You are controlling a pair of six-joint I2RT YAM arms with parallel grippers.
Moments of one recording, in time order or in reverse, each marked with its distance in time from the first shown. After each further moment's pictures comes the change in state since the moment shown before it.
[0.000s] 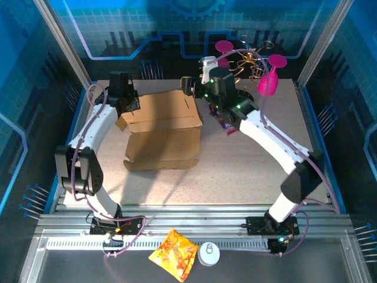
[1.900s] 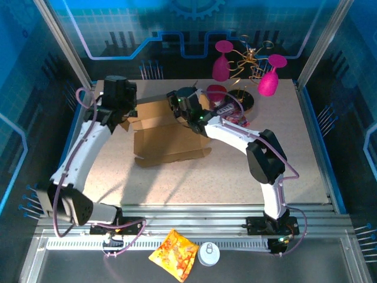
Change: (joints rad) left arm -0.079 -0.303 -0.066 -0.136 -0.053 0.226; right arm 0.076 0.400 -0.004 0.343 0.036 1.234
